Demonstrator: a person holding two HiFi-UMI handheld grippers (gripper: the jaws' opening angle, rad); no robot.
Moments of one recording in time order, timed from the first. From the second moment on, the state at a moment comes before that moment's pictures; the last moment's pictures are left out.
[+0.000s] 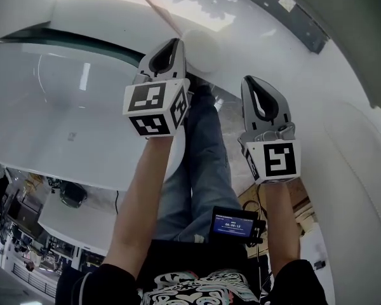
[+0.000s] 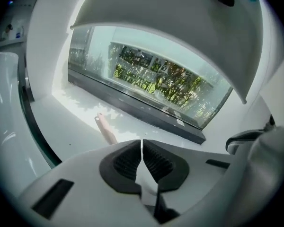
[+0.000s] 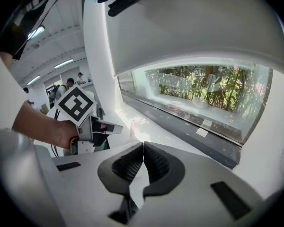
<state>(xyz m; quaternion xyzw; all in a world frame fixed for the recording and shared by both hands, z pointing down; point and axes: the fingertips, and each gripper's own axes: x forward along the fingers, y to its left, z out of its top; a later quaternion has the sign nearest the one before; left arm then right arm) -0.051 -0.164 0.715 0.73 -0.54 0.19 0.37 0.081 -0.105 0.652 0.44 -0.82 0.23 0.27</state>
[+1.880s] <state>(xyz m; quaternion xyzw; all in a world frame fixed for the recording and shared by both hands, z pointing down) -0.124 -0.083 0.365 0.83 -0.50 0.09 0.24 0.057 -0.058 0.347 0.52 -0.82 0.14 0.20</state>
